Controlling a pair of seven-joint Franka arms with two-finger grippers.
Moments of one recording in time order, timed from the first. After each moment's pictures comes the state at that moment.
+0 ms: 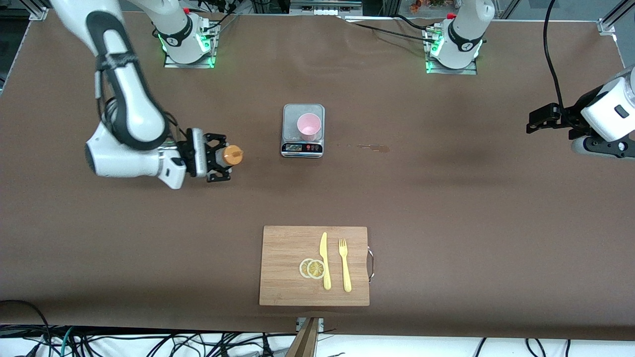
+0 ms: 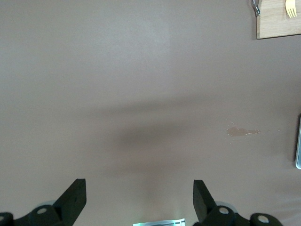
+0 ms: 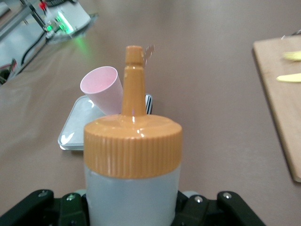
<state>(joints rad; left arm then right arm) -0.05 0.13 0.05 -1.48 -0.03 1.45 0.09 0.43 0.37 -0.18 -1.92 0.88 1.94 -1.79</state>
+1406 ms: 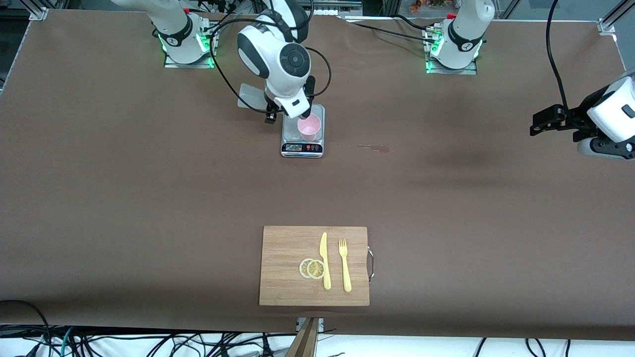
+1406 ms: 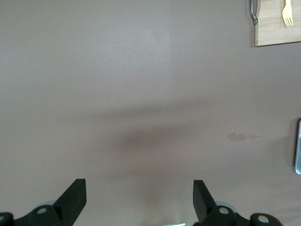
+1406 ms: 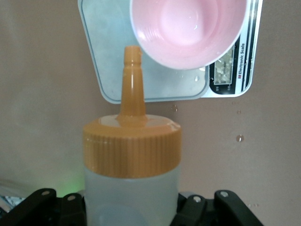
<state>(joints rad) -0.05 0.14 0.05 -1.44 -0.03 1.45 0.09 0.95 0.32 -0.10 -1.89 -0.03 1.81 -0.61</state>
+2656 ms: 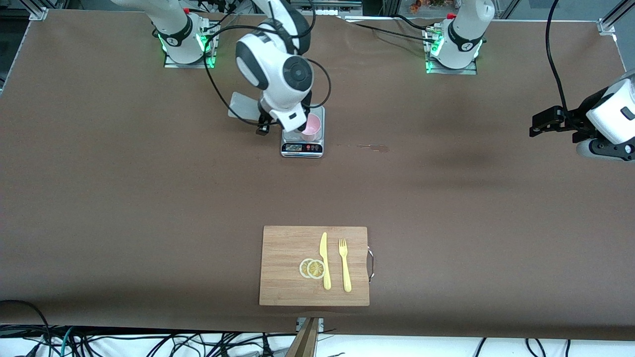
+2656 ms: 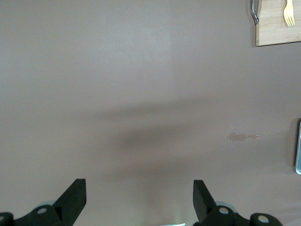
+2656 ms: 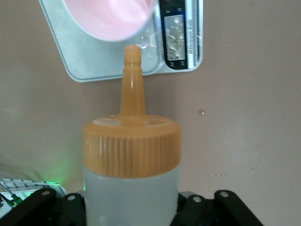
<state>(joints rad) -0.05 0.15 0.05 -1.44 -0.03 1.45 0.09 0.83 0.38 -0.10 -1.72 -0.06 1.69 -0.69</state>
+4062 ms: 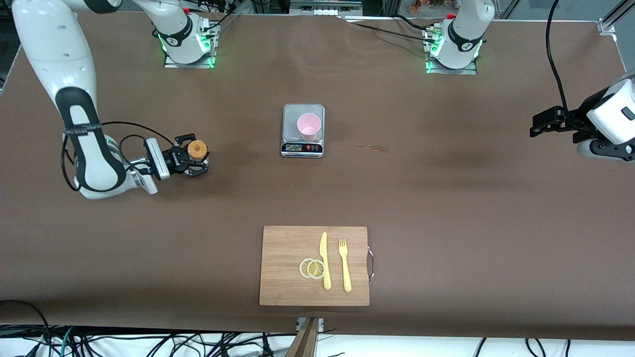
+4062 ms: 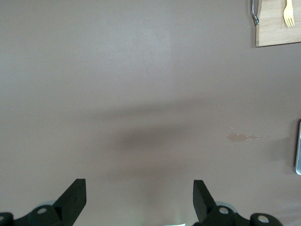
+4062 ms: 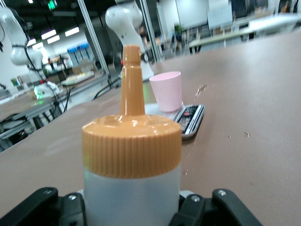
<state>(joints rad) -0.05 0.15 0.05 -1.44 -0.03 1.45 0.09 -0.01 0.76 -0.10 -1.82 1.01 1.43 -2.44</state>
